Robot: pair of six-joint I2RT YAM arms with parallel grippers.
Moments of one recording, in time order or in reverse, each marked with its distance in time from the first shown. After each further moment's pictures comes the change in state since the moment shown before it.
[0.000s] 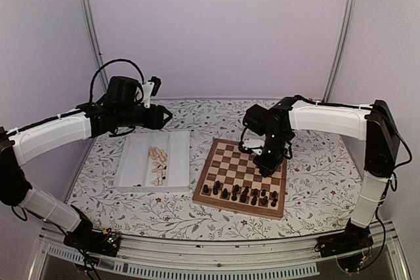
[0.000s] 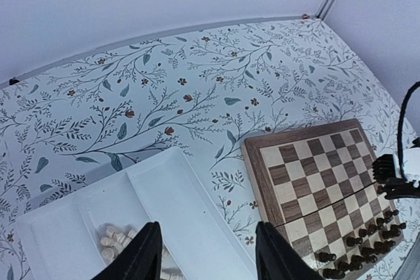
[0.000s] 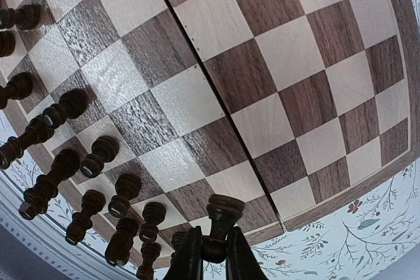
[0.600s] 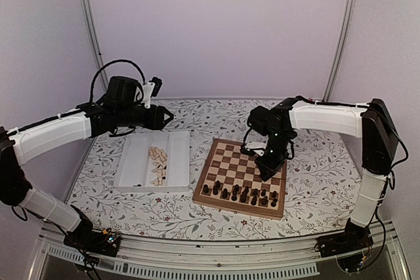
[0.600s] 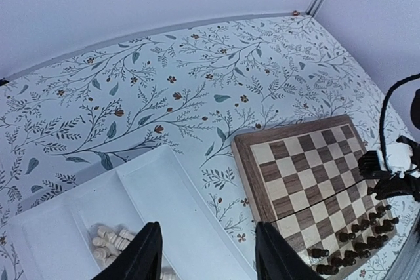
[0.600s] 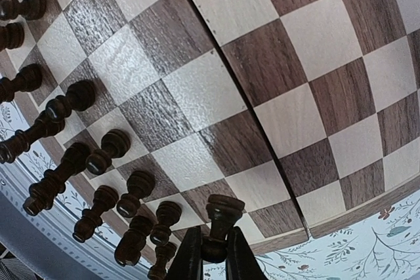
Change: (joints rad) left arm 0.006 0.001 0.000 -0.002 0.049 0.000; right arm -0.055 0.021 -0.023 -0.003 -0.132 -0.011
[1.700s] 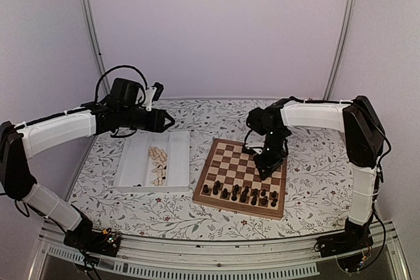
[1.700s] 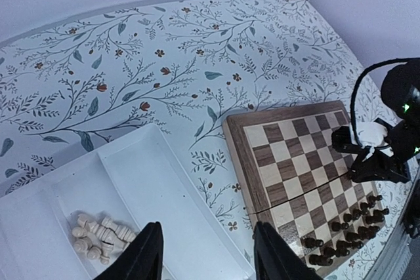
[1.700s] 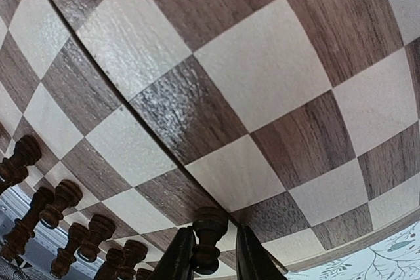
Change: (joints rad) left arm 0.044 0.060 0.008 -0.022 0.116 -0.031; right arm -0.064 0.136 0.079 -0.013 -0.016 0.031
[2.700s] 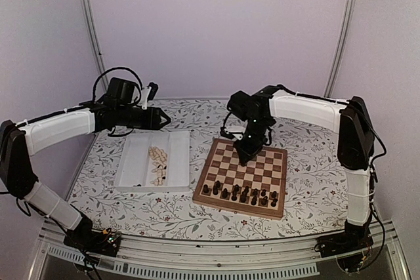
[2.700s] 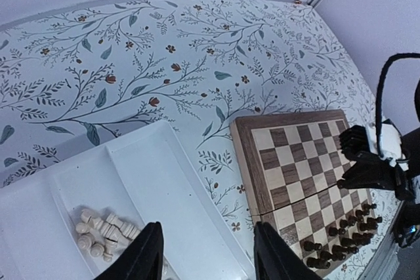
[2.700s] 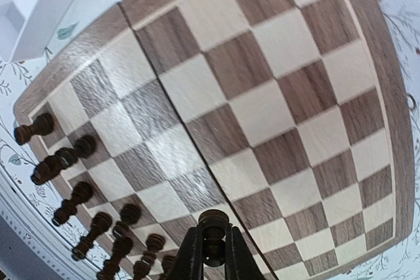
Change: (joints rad) left arm 0.063 0.019 0.001 -0.002 0.060 -0.037; right arm 0.092 0.068 0.271 -0.006 0.030 -0.002
